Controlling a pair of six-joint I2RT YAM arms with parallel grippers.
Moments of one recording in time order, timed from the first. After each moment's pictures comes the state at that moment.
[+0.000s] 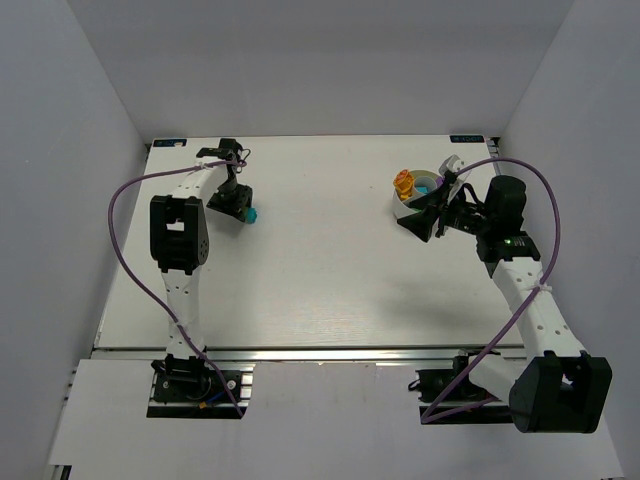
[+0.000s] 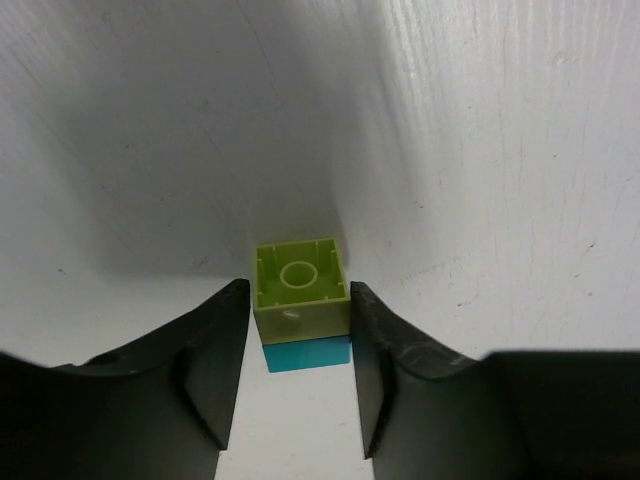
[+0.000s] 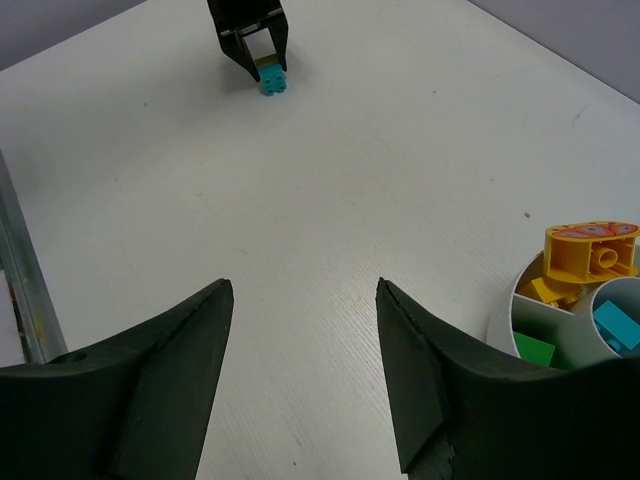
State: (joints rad) left arm -0.12 2.28 1.91 -1.02 -0.15 -1.34; right arm 0.04 1.09 0.87 -0.09 -0.97 -0.17
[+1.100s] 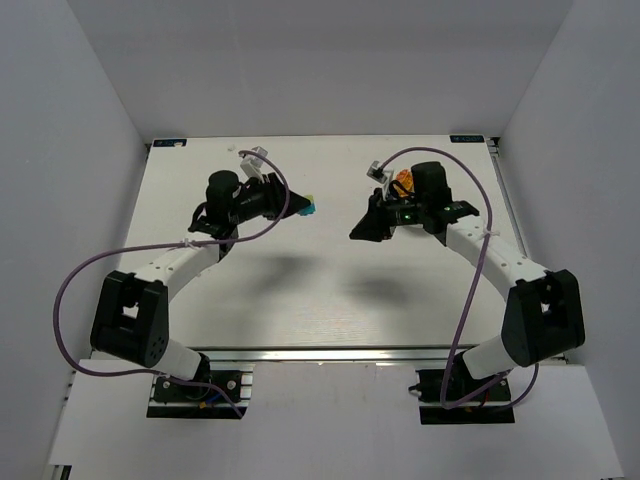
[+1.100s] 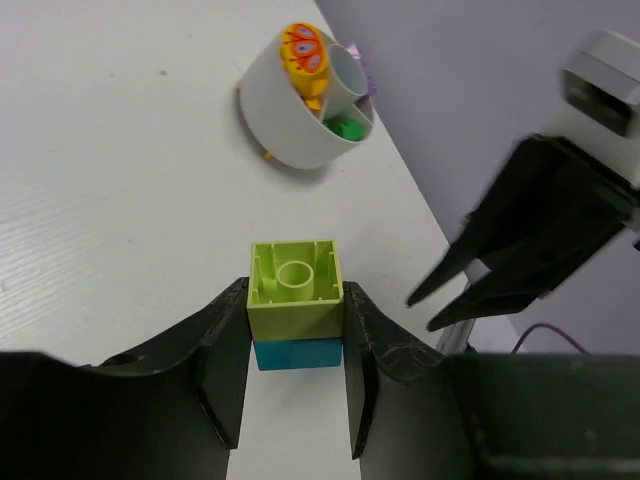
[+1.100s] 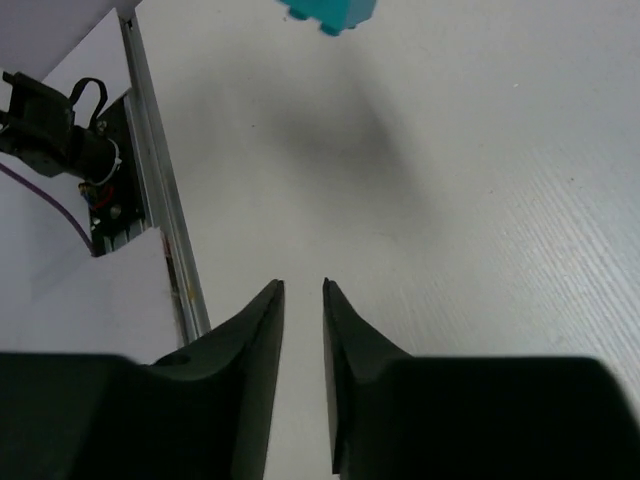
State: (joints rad) left arm -0.29 1.49 0.94 0.31 0.59 -0.64; right arm 0.35 1.44 1.08 -0.27 -0.97 -0.10
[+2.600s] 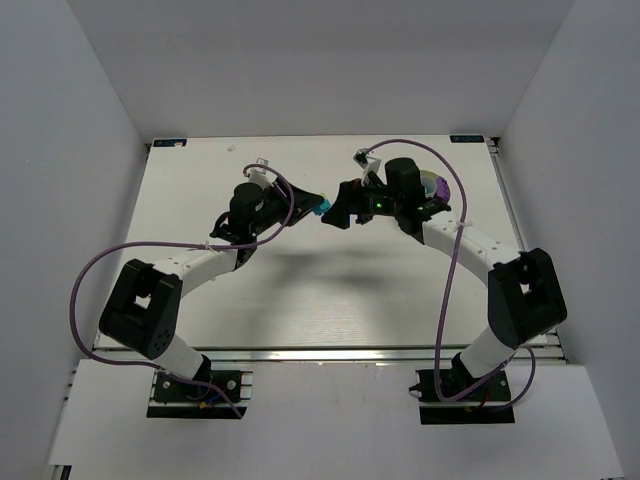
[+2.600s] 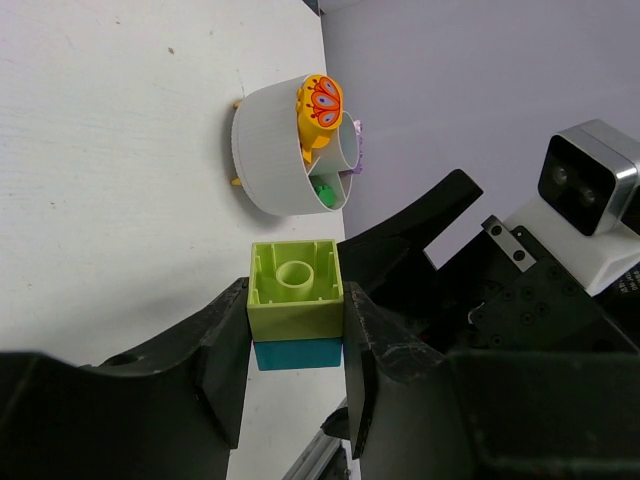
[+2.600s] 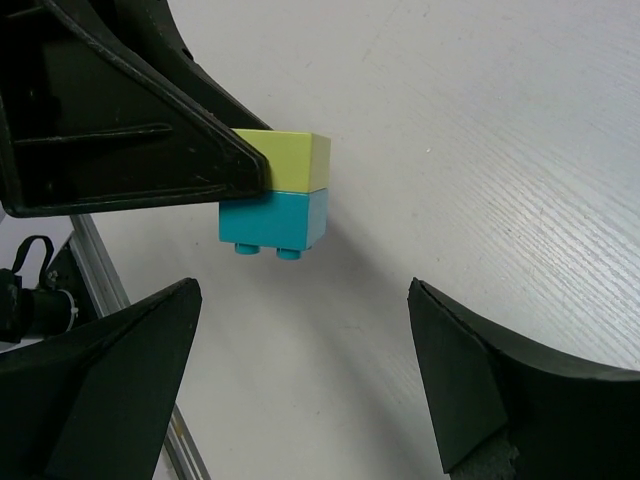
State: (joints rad) left arm -0.46 1.54 0.86 0.49 0.29 -1.09; right arm 0.51 1.59 1.14 0.01 -0.58 0.28
